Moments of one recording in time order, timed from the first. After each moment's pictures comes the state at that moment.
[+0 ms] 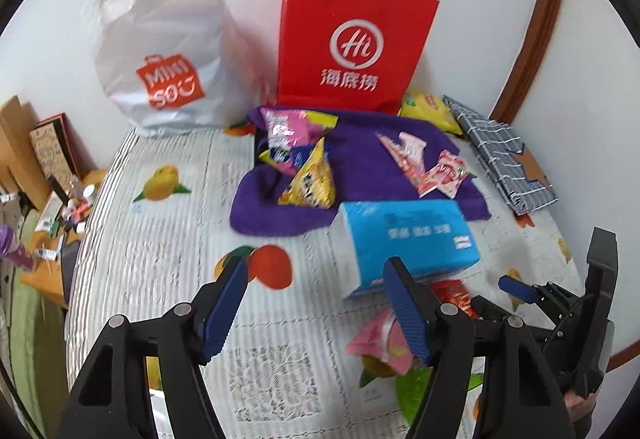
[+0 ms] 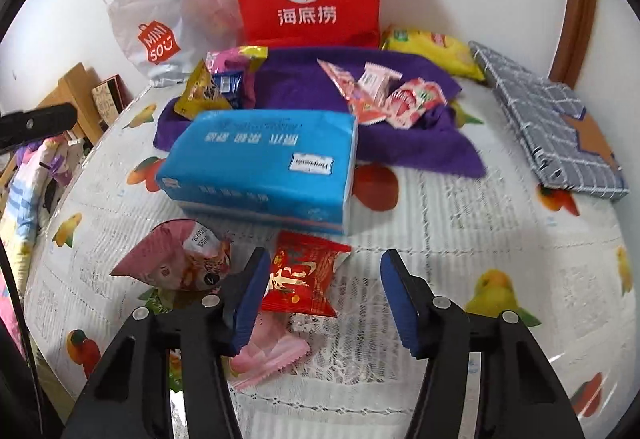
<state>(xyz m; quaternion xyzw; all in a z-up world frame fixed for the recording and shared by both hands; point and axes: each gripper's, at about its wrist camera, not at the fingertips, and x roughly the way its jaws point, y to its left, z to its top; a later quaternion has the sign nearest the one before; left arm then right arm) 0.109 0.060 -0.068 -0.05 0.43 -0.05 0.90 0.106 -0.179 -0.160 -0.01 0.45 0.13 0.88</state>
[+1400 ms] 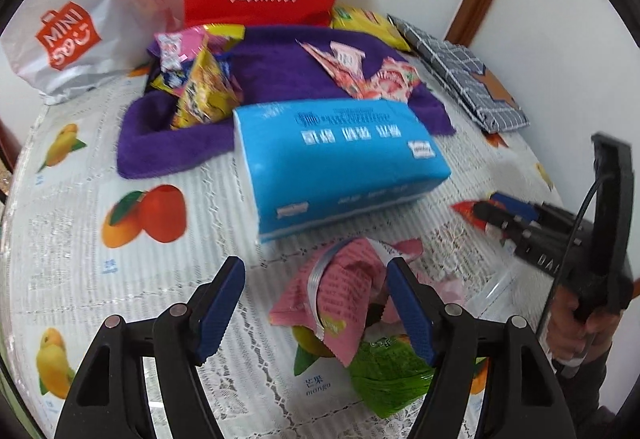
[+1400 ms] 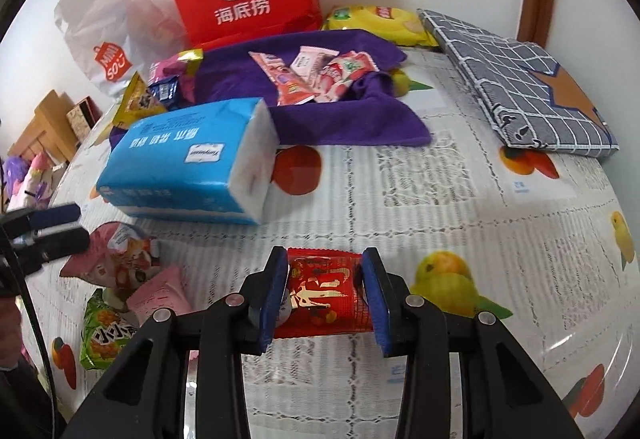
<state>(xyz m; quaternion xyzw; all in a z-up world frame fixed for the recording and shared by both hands) 0.124 -0.005 -0.137 -0.02 0.50 -0.16 0.85 0.122 -0.242 -0.174 0.02 0.46 0.09 0.88</state>
